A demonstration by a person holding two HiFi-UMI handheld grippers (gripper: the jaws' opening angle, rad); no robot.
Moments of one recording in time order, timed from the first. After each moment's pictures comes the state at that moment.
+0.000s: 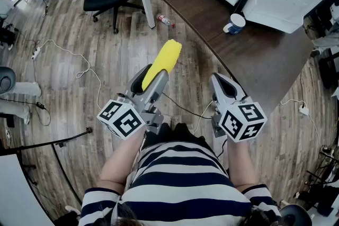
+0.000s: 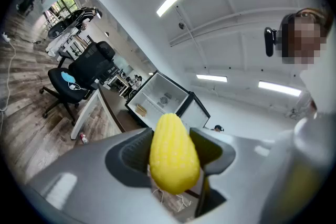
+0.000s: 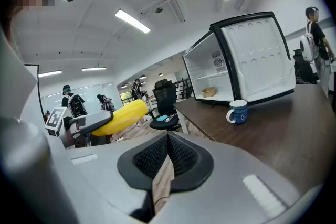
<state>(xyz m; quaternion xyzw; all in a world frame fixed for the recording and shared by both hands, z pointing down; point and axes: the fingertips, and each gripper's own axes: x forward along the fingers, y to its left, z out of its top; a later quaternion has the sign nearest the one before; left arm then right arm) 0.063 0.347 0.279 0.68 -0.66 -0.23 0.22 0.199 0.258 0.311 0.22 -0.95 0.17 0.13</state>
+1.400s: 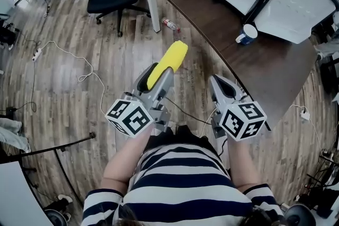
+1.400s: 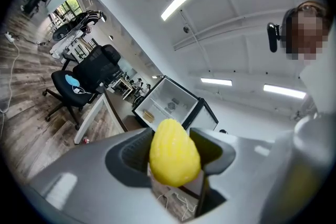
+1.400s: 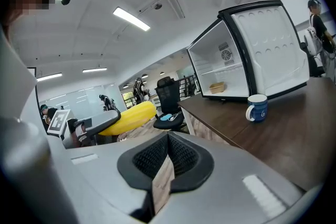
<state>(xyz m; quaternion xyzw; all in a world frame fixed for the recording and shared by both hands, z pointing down) -0.005 0.333 0.287 0.66 -0.67 -0.24 0.22 0.124 0.258 0.318 0.20 -0.95 0.19 0.14</state>
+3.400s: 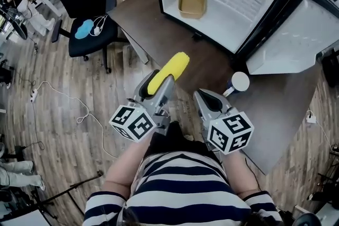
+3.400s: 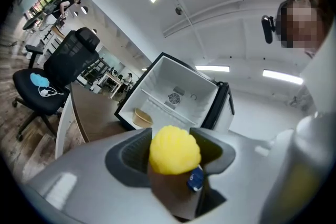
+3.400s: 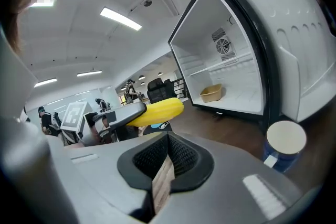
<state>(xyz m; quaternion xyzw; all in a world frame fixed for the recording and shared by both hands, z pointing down) -0.084 0.042 0.306 0.71 -0.65 -0.18 0.20 0.023 0.032 0.338 0.20 -0.95 0.21 0.13</state>
